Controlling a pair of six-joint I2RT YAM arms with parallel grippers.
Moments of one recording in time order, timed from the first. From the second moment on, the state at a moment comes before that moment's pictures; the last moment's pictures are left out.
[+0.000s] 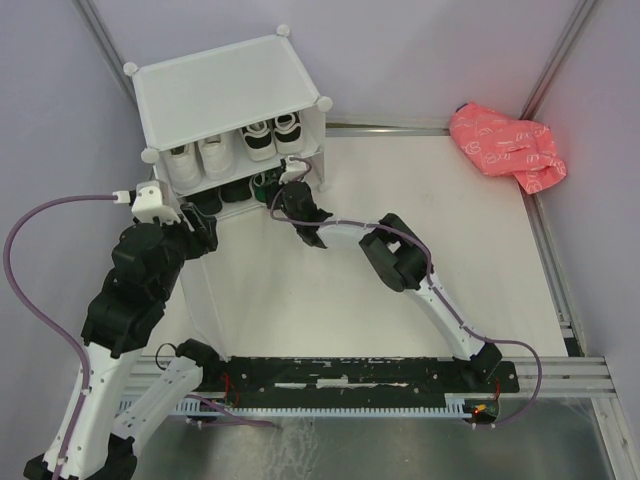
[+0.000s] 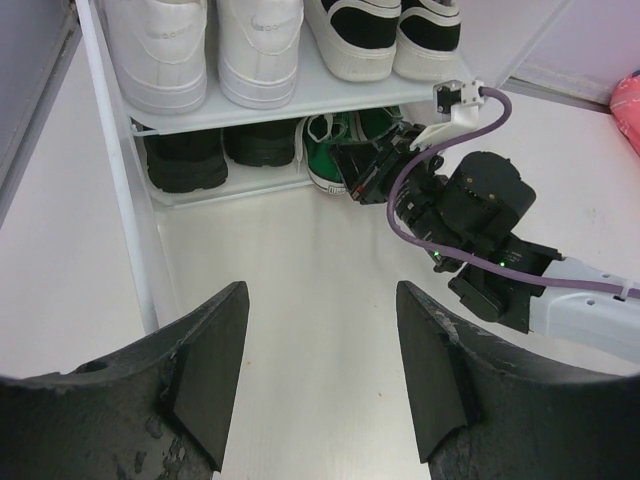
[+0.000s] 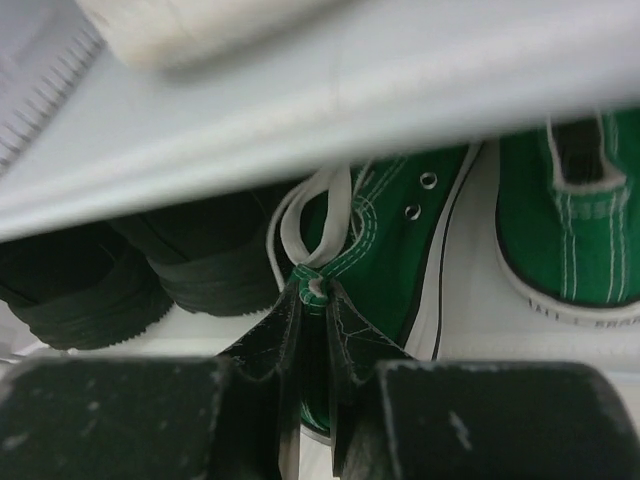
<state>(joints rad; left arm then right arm) -0.36 0.64 1.10 -0.74 -0.34 -0.34 0.82 2.56 1.88 0.60 0.29 0.44</state>
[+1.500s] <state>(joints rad) -0.36 0.53 1.09 -0.78 -0.34 -0.34 0.84 2.25 1.51 0.25 0.32 0.56</state>
